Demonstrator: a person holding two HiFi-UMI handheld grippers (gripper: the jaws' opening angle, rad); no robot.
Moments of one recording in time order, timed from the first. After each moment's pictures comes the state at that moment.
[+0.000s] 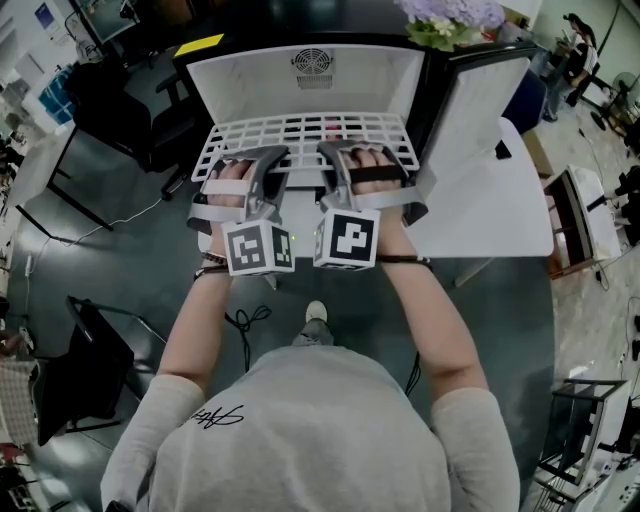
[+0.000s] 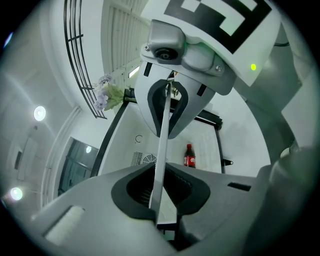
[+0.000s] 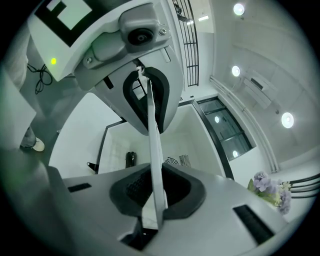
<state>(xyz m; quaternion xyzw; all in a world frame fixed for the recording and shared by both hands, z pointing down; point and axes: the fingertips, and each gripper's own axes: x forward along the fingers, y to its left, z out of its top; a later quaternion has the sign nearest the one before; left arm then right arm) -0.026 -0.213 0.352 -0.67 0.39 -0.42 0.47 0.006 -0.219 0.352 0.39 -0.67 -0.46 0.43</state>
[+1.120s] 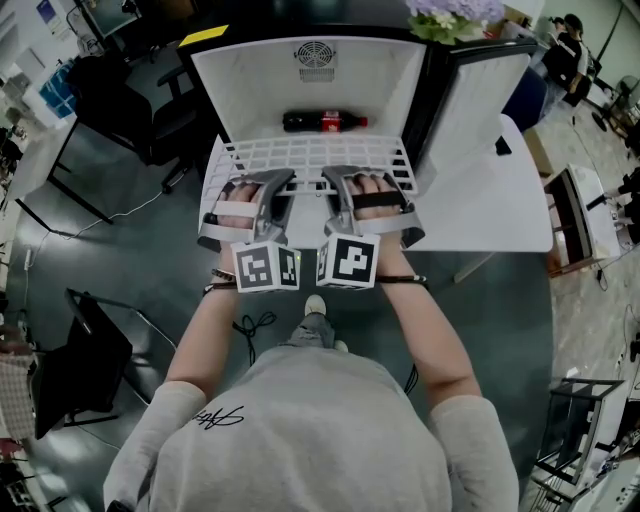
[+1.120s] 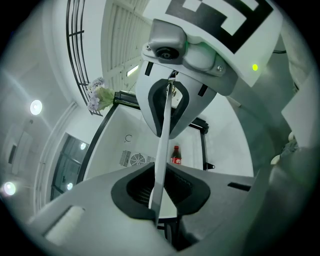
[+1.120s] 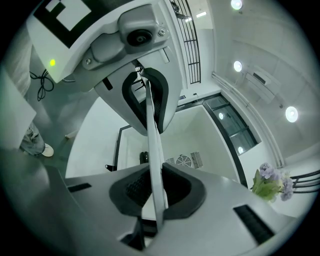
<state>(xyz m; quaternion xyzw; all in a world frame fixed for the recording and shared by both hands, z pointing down) -0.025 -0.175 0.397 -0.69 0.38 -0.43 0.45 0.006 -0.180 0.398 0.38 -0.68 -0.44 0.44</state>
